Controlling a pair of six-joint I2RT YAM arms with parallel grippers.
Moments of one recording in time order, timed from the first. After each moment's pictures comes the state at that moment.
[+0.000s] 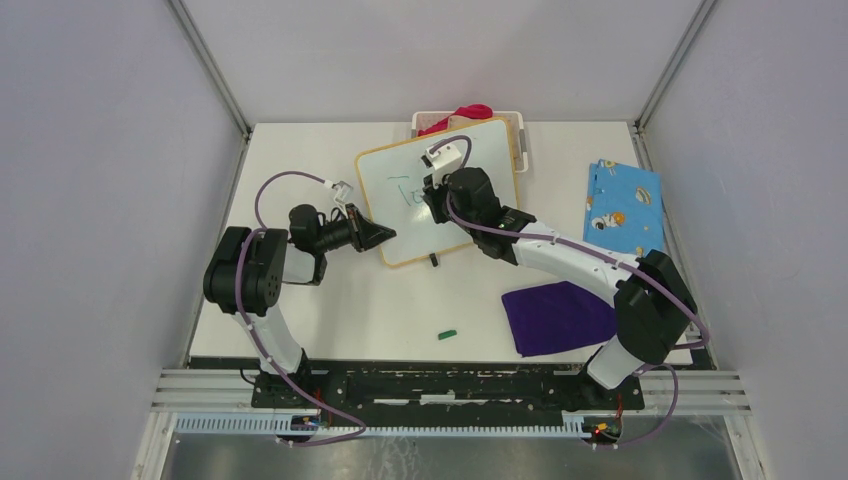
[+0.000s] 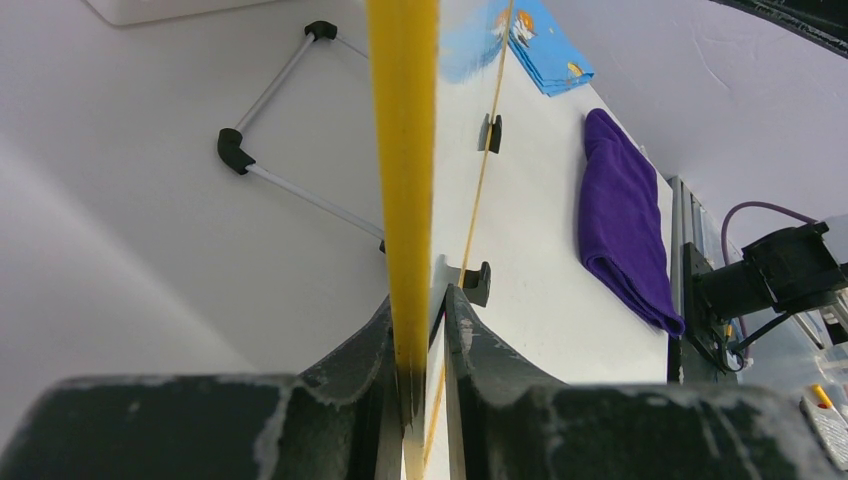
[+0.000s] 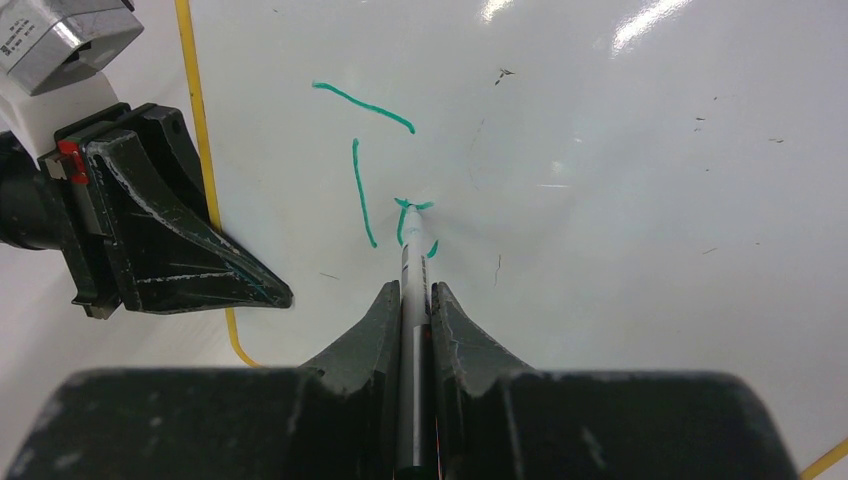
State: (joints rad) left arm -0.08 1.82 0.55 1.10 1.00 -0.47; right arm 0.79 1.61 1.18 0.08 0.20 0.08
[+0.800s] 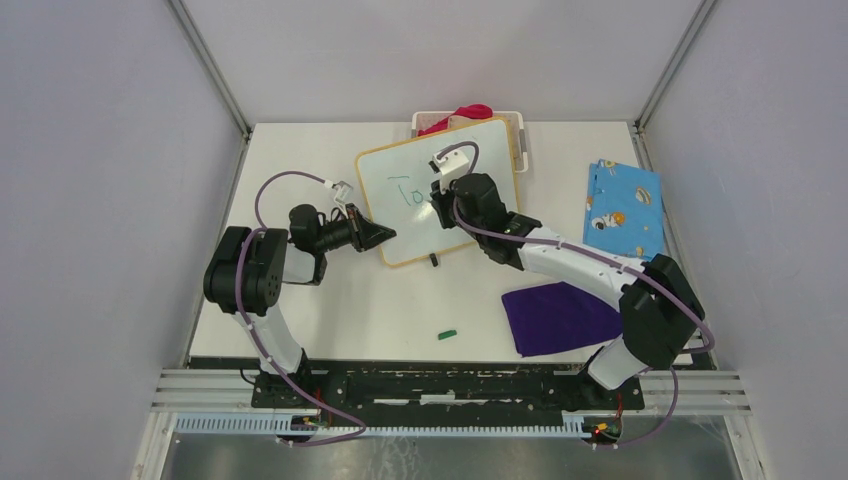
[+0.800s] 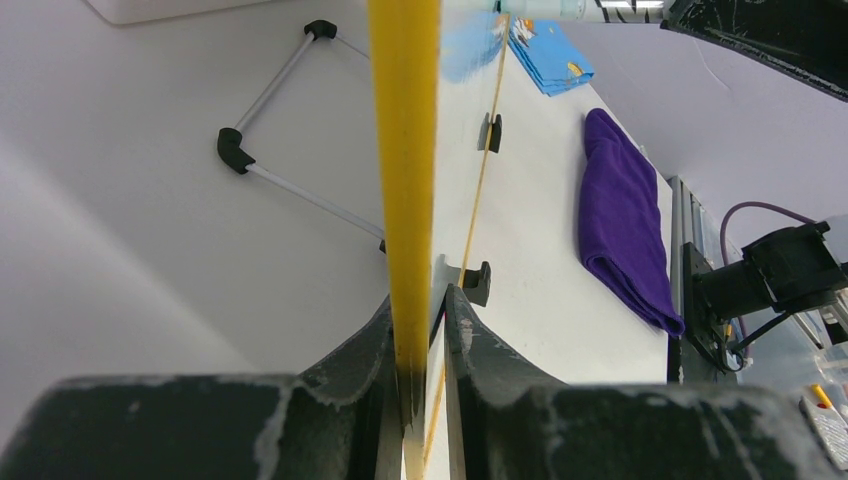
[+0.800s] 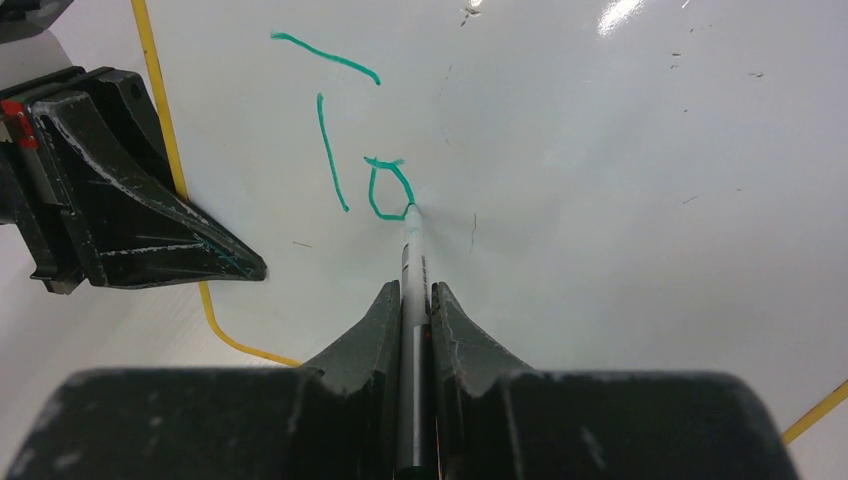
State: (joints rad) left arm -0.08 1.82 0.55 1.10 1.00 -0.47; right arm 0.78 1.57 1.12 0.09 0.22 0.08
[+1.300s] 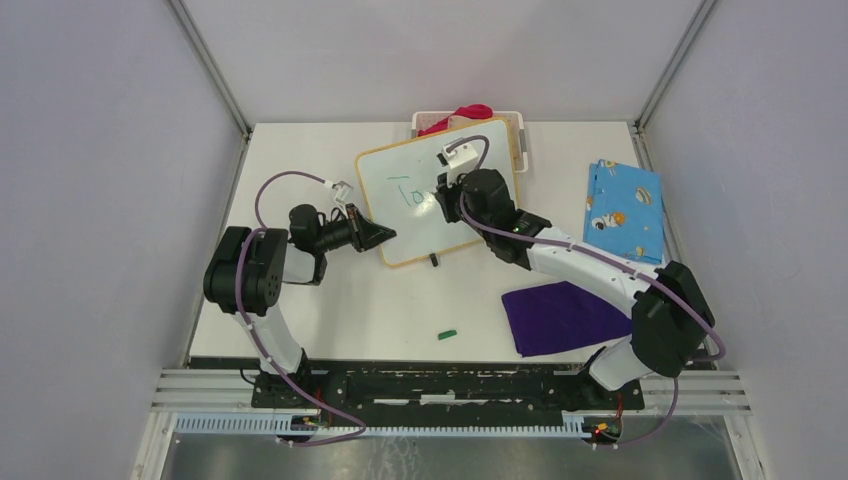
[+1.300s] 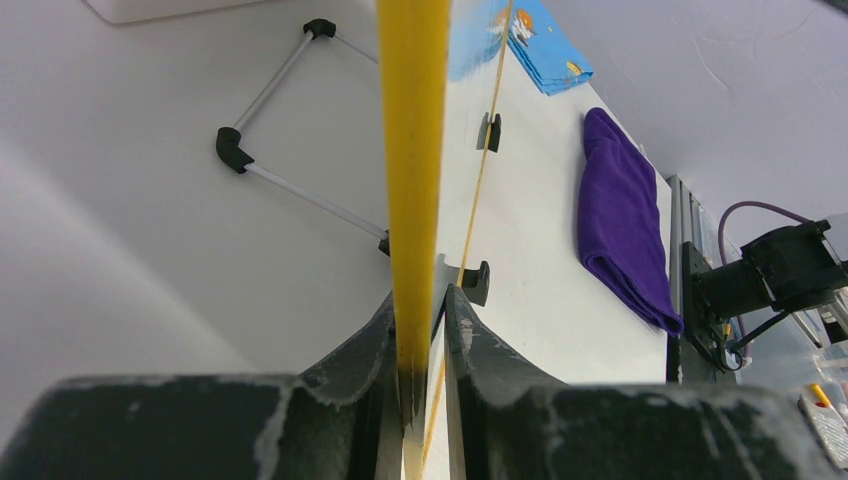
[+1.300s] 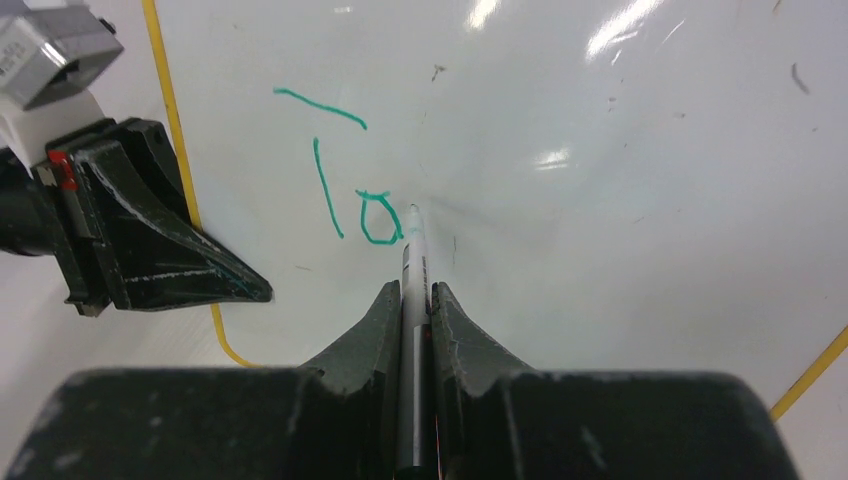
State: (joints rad) left arm -0.08 1.82 0.55 1.10 1.00 -0.47; right arm 0.77 1.52 1.10 0.09 0.22 0.10
